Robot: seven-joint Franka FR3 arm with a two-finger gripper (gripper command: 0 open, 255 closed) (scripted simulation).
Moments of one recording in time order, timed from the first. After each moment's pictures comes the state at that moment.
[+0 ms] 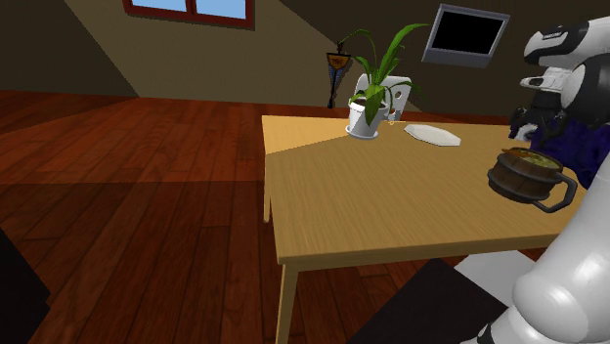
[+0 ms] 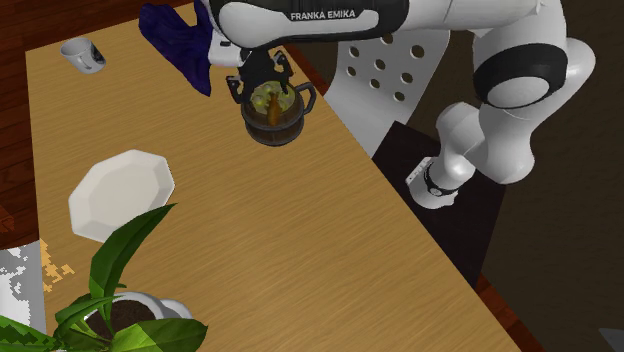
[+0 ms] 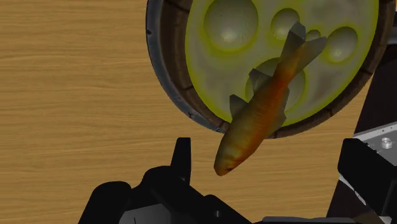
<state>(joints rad) -0.41 0.20 -0.84 -1.53 0.14 1.50 -2.34</state>
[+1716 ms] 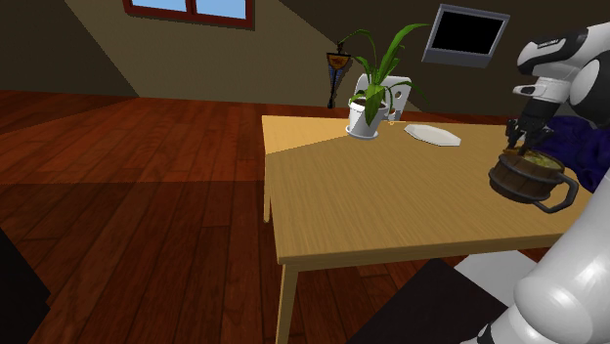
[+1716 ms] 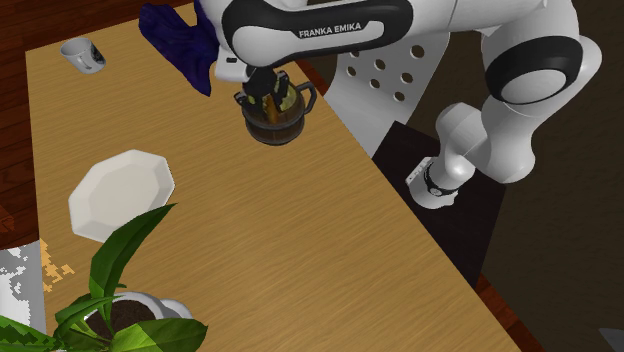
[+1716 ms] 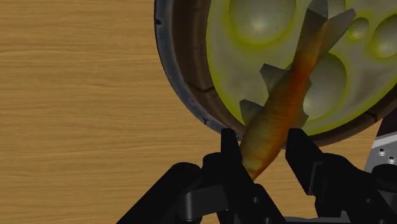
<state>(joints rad) -0.37 0.16 -0.83 -1.64 0.12 1.61 -2.31</state>
